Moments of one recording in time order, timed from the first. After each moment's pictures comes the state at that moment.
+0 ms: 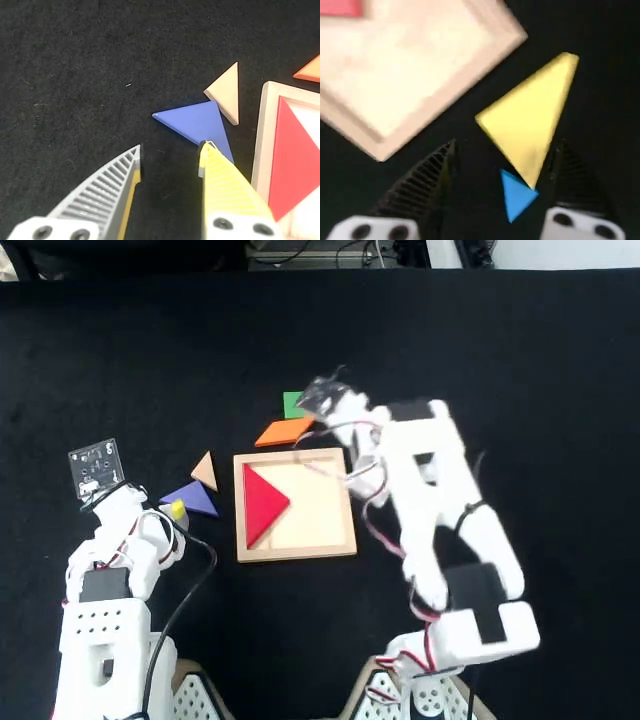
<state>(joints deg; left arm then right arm) -11.4 -63.9 81.5 41.5 11.5 -10.9 1.5 23.5 66.7 47.3</state>
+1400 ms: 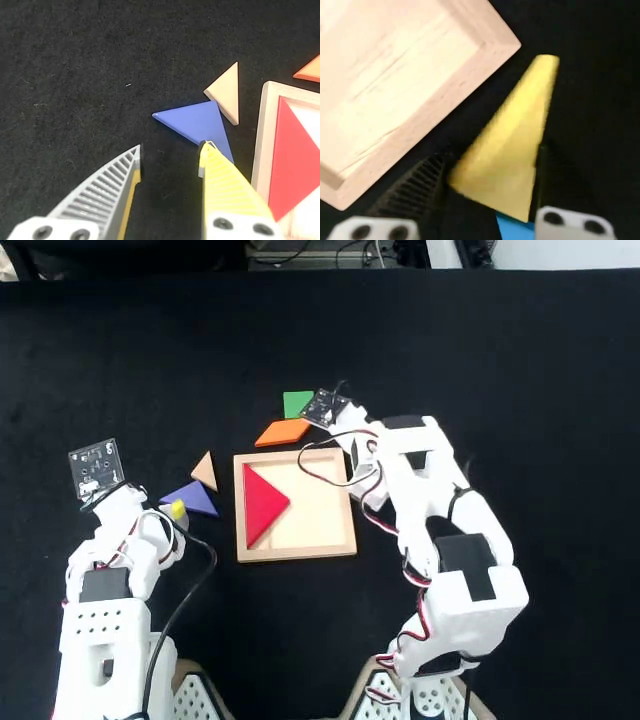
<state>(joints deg) -11.4 -63.9 81.5 41.5 11.5 -7.8 12.6 24.9 54.5 46.2</state>
